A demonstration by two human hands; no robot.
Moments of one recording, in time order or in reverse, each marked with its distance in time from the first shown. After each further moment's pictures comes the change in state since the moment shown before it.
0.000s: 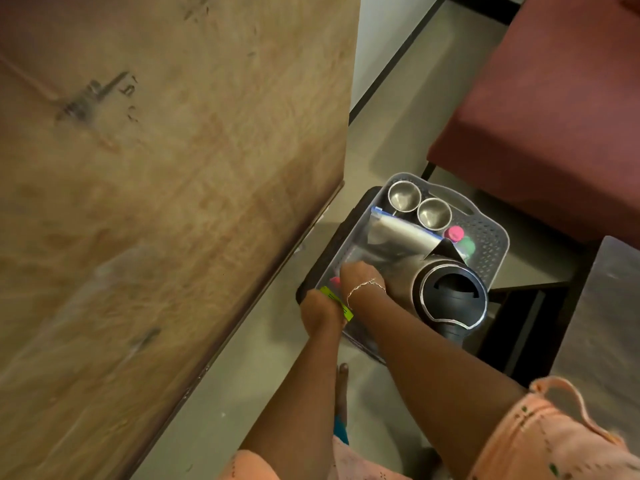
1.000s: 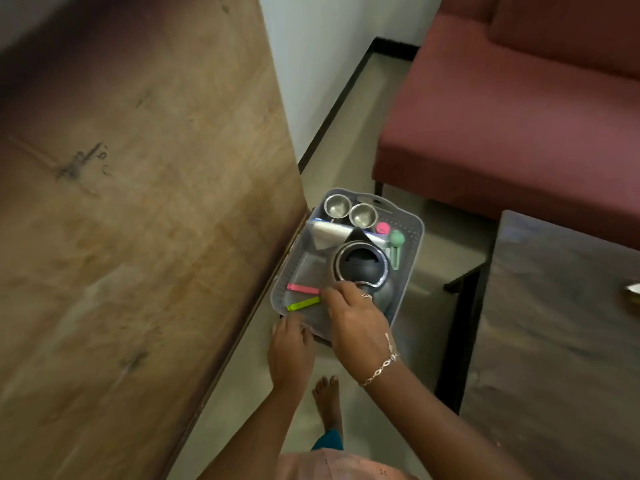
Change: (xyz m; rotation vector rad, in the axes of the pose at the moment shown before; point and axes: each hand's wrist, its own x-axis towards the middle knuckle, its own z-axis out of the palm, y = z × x) left_hand -0.134 -0.058 -0.017 0.444 0.277 0.833; right_hand -0.201 0.062 -0.002 0.172 0.820 -0.274
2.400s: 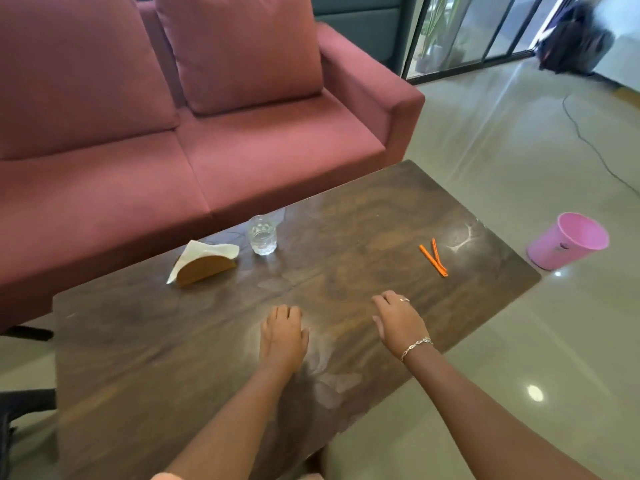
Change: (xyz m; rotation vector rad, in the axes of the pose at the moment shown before) left_hand -0.438 0.466 0.314 0.388 -0.493 1.171; right_hand -0.578 0.490 -0.301 -0.218 0.159 1.030
